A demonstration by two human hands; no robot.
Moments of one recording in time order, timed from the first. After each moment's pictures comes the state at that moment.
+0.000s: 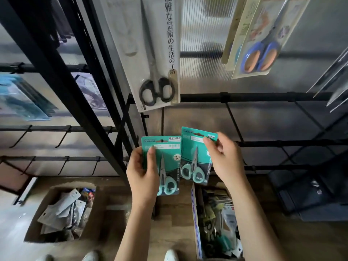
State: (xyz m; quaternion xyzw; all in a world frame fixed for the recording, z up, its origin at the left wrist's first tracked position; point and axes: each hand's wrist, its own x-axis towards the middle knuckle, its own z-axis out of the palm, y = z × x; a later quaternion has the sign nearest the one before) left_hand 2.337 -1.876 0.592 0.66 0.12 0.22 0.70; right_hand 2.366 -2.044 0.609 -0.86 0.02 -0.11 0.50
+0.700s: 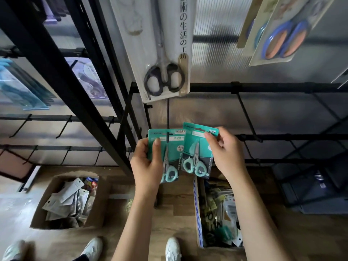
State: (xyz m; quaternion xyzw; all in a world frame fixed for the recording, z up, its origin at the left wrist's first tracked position) left_hand 2.357 -1.865 0.572 0.72 0.10 0.21 0.65; right_hand 2.385 -2.036 0.588 -0.87 0.02 -0.10 0.49
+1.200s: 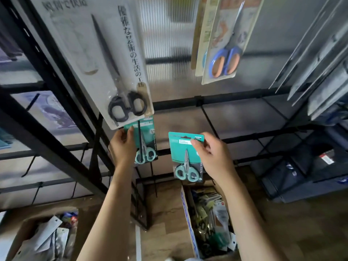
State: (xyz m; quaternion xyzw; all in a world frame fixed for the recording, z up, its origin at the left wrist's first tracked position) left_hand 2.466 -1.855 0.569 0.78 0.16 0.17 0.58; right_hand 2.371 -2.061 0.620 -0.89 0.06 -0.08 0.45
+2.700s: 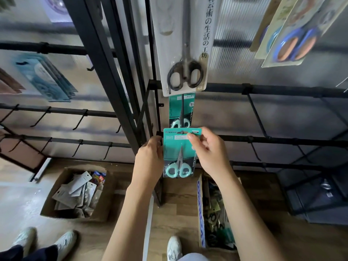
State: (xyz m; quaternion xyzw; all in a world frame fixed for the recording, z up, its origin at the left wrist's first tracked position) left_hand 2.345 -1.827 0.583 0.93 0.07 0.05 0.36; right_hand 2.362 -1.983 0.598 -0.84 -0.07 -0.02 0.54
